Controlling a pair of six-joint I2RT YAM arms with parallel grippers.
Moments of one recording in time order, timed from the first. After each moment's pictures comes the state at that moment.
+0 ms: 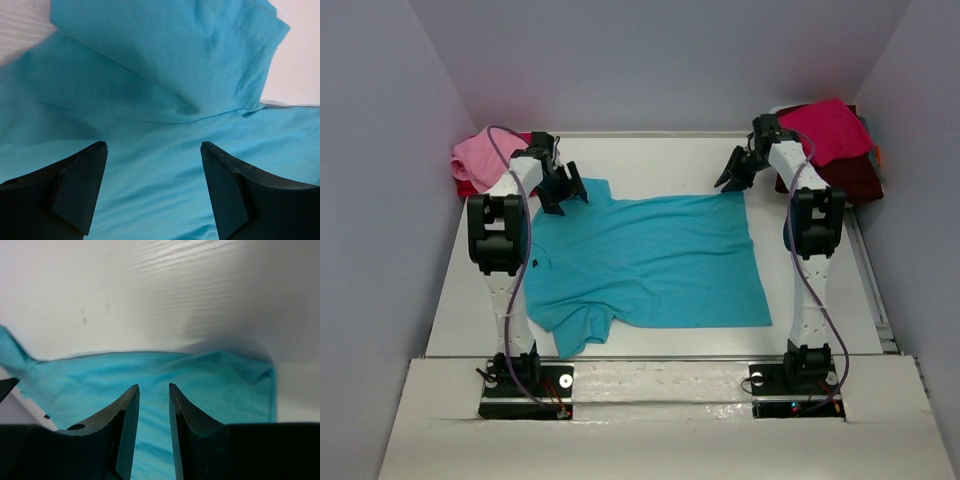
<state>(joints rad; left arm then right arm) -0.05 2.15 1.74 -0.75 0.22 -0.45 0.05 2.42 2.18 -0.93 -0.38 0.54</state>
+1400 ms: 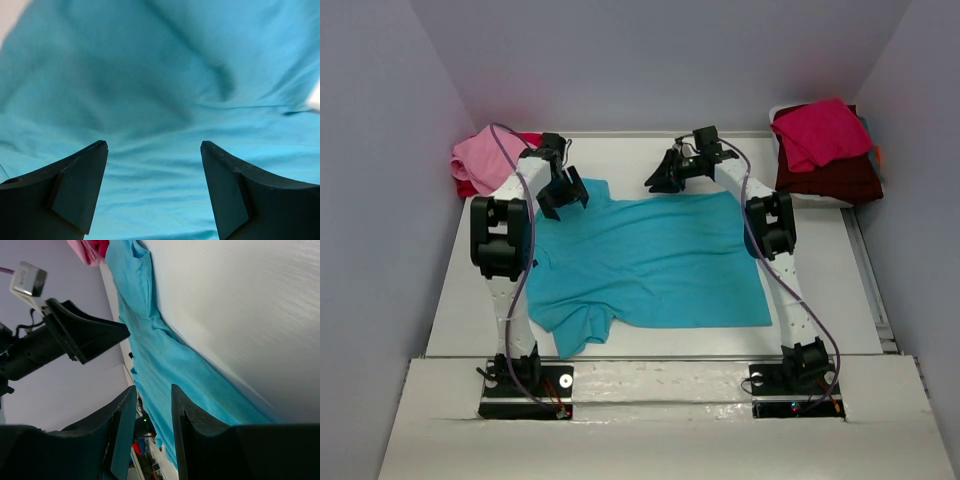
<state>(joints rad) -0.12 2.10 1.65 -0.83 0.00 -0.56 0.30 2.68 2.35 -0.46 -0.98 0.83</state>
